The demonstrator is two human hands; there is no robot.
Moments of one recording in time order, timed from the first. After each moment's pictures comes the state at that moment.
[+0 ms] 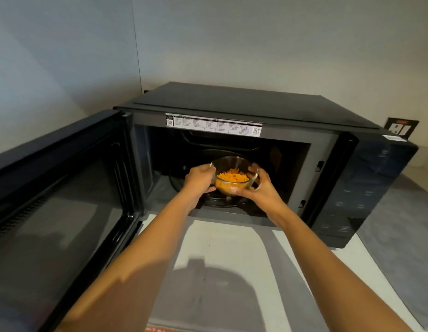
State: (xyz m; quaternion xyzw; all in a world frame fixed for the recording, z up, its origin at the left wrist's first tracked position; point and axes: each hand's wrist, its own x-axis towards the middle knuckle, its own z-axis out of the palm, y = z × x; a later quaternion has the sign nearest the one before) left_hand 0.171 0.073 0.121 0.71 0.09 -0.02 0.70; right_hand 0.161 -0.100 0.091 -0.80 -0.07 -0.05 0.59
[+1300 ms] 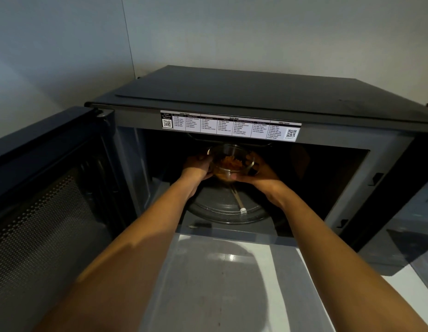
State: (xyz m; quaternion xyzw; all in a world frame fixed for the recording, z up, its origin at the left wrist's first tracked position) left_hand 0.267 0.097 0.105 0.69 0.09 -0.03 0.72; right_hand 0.252 -0.073 0.096 -0.77 -0.08 0.01 0.63
